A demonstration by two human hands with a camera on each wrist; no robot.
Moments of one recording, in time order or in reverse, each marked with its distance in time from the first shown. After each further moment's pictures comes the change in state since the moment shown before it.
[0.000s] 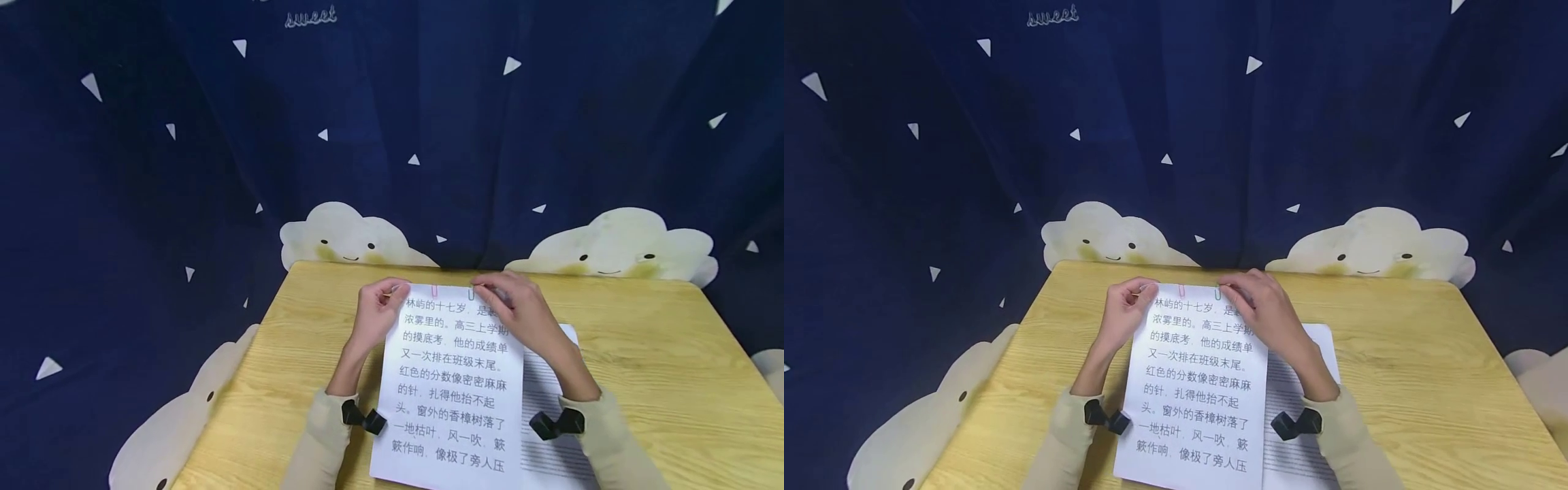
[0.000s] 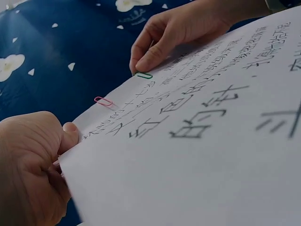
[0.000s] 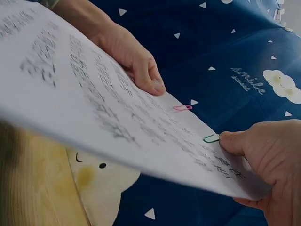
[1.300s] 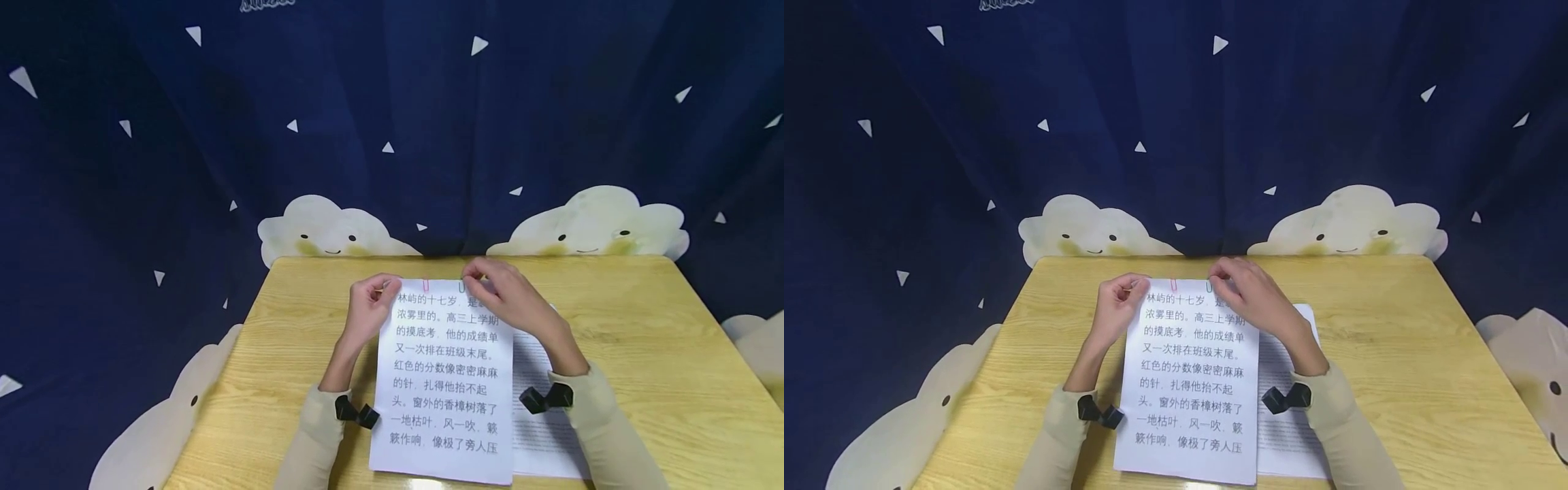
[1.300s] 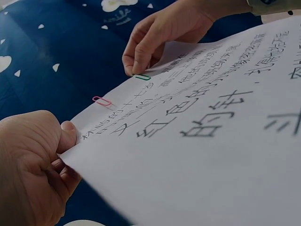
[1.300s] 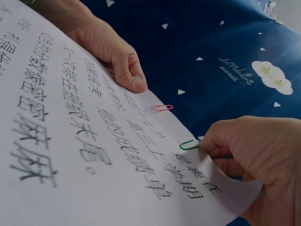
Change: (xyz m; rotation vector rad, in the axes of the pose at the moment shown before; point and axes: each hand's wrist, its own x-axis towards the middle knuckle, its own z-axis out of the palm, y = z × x) left_hand -0.006 0.002 -0.008 -0.011 -0.025 -0.054; right_hand 0.012 -0.006 -0.003 0.059 -0.239 0.067
